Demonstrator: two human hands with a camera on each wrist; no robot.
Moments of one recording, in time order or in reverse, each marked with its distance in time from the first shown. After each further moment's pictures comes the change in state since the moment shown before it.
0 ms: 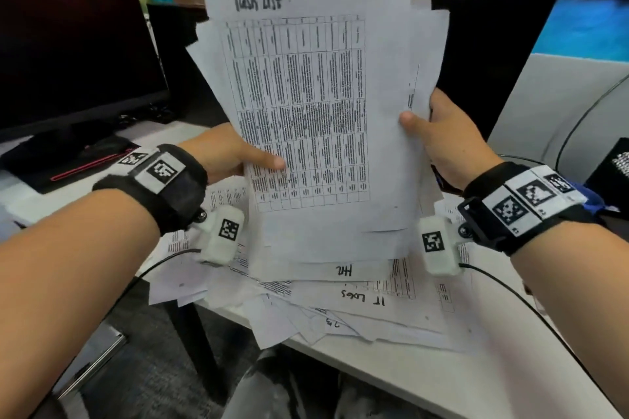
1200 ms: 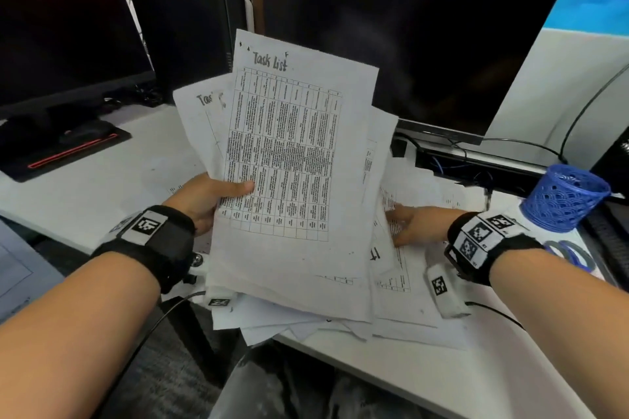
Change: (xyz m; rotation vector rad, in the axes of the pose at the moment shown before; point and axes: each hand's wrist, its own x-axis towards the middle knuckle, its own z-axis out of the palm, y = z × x) left_hand -0.005 -0.089 0.006 -0.313 0.259 -0.237; right_hand -0.037 0.110 0.002 -0.856 -0.800 0.553
